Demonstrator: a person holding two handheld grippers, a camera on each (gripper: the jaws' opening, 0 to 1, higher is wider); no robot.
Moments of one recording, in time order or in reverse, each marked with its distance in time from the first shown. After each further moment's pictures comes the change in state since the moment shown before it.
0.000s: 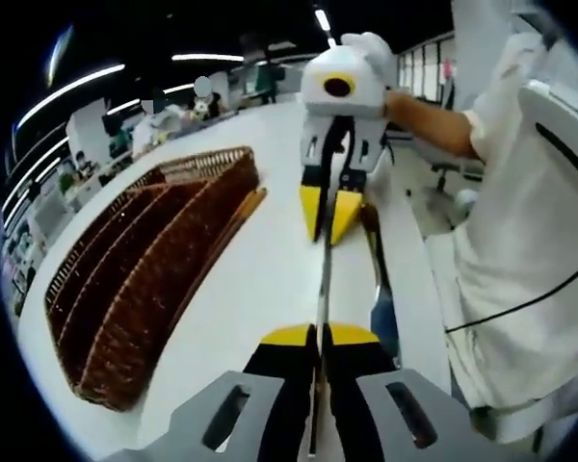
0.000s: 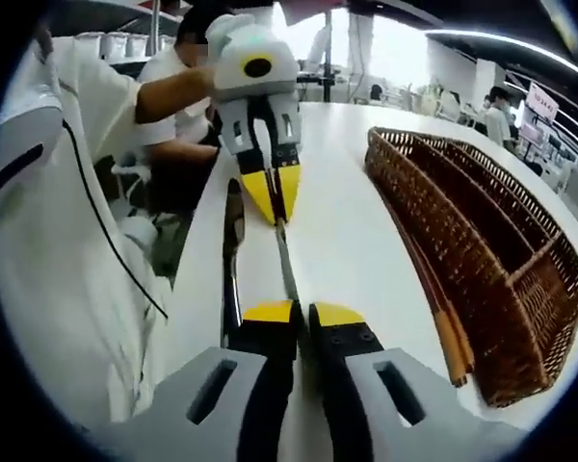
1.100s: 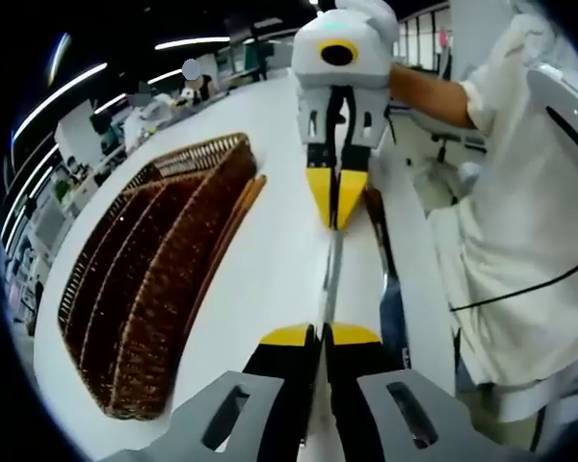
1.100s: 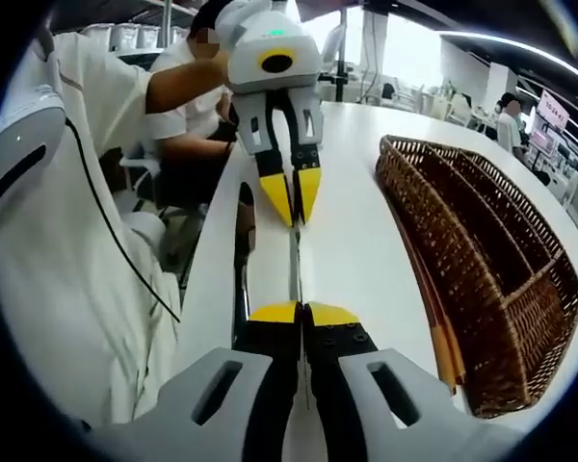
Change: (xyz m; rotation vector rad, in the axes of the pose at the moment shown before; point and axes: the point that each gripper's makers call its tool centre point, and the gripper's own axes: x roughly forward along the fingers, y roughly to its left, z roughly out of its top) left arm -0.008 0.007 0.003 0.061 0.128 0.017; right arm -0.013 0.005 0.014 -0.025 -0.002 0.029
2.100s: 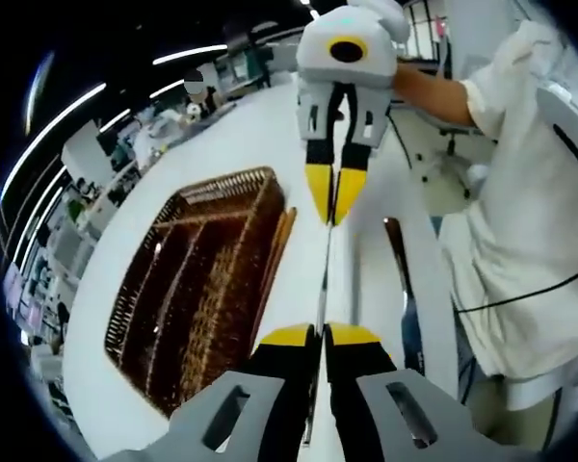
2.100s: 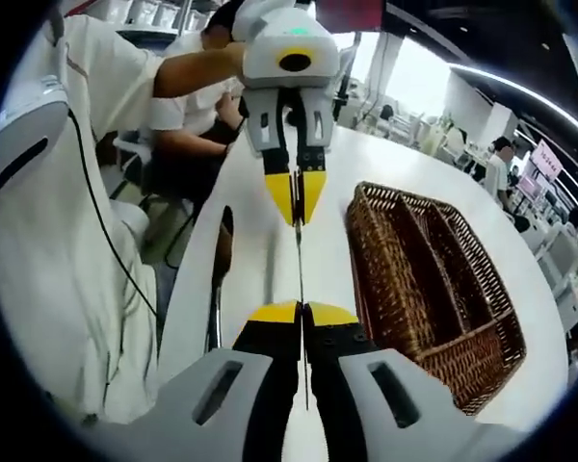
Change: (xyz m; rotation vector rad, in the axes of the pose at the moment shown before) left arm -0.037 0.028 0.042 0.096 0.025 0.089; right arm -0.036 -0.030 0.042 -0.177 -0.011 -0.110
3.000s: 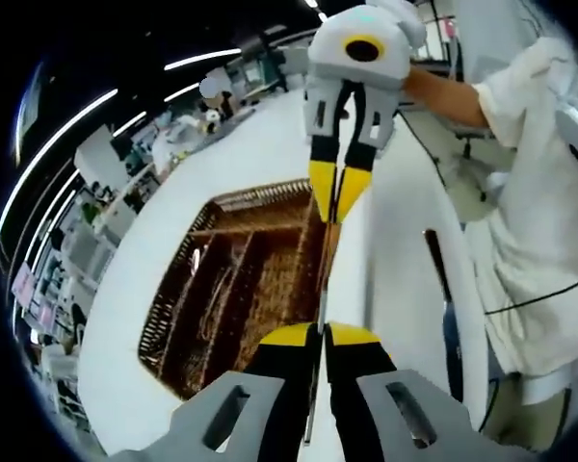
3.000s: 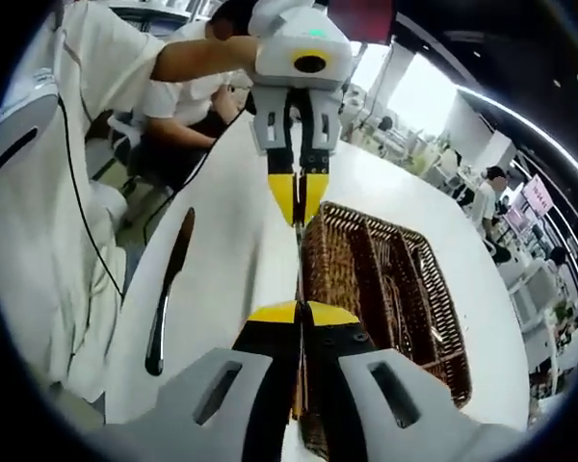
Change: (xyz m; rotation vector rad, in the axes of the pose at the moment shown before) left arm -0.014 0.054 0.009 -0.002 -0.021 0.069; right arm -0.002 -0.054 0.022 -0.136 0.019 -0.064
